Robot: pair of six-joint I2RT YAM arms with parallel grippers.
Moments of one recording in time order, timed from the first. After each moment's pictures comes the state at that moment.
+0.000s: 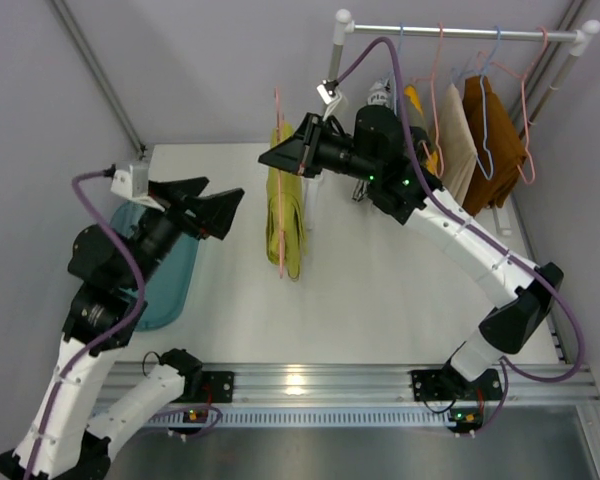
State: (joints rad) left arm -0.45 0.77 1.20 -0.25 0.13 -0.43; right arm 0.76 1.60 1.76 -0.14 -0.39 0.83
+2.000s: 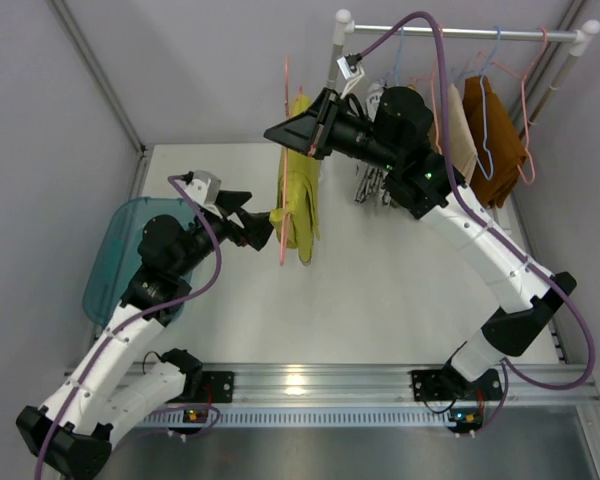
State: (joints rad) left arm -0.47 0.82 0.84 0.08 0.28 -0.25; right arm 0.76 1.58 1.91 -0.19 -0.36 0.83
